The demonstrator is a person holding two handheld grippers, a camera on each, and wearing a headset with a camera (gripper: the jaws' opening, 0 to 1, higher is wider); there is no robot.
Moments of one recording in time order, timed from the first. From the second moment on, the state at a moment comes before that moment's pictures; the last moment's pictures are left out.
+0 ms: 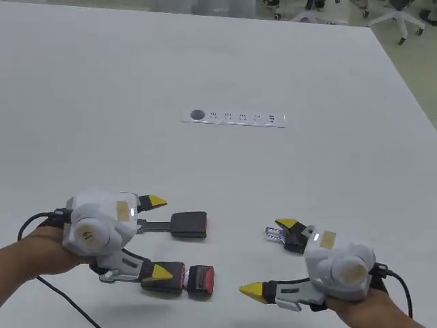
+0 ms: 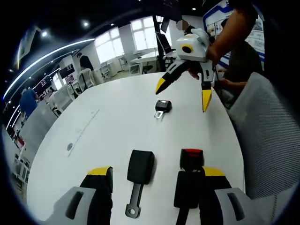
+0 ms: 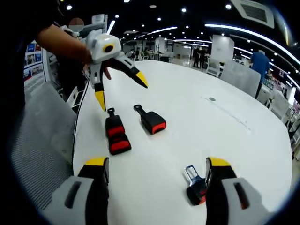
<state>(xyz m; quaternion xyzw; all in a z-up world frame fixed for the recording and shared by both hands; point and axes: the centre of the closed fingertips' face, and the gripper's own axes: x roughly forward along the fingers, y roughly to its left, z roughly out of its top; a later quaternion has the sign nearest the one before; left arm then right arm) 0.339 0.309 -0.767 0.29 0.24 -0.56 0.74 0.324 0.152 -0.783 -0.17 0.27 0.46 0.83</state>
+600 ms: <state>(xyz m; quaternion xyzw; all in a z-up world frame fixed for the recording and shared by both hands) 0.388 0.295 -0.804 0.27 0.30 -0.55 0.74 0.361 0.075 -0.825 -0.20 0.34 0.48 0.79</state>
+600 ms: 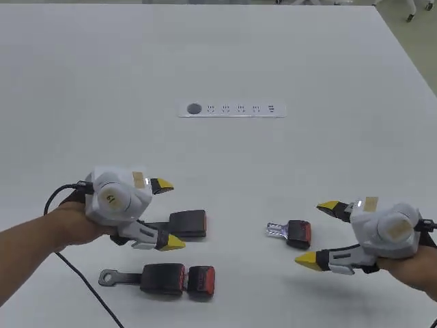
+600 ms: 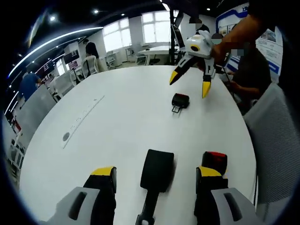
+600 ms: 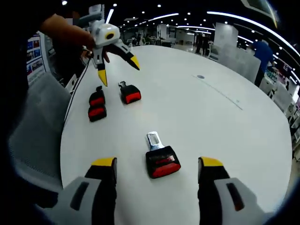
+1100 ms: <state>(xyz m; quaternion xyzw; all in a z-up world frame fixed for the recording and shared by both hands) 0.397 0.291 -0.851 0.28 0.33 -0.56 0.71 0.367 0.079 -0.855 -0.20 0.36 0.53 0.74</state>
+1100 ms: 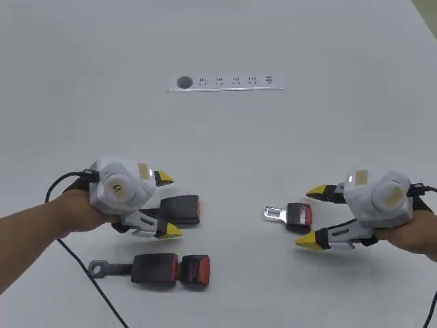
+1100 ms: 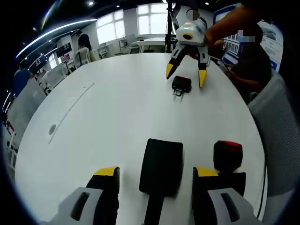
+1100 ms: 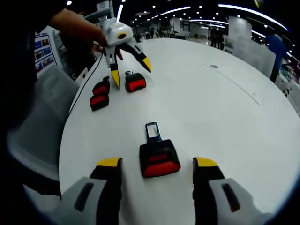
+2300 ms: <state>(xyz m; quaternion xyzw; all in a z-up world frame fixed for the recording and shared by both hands) 0.378 0.284 -0.855 0.34 0.32 -0.65 0.61 0.361 0.079 -0.855 -0.24 0.34 0.58 0.70</state>
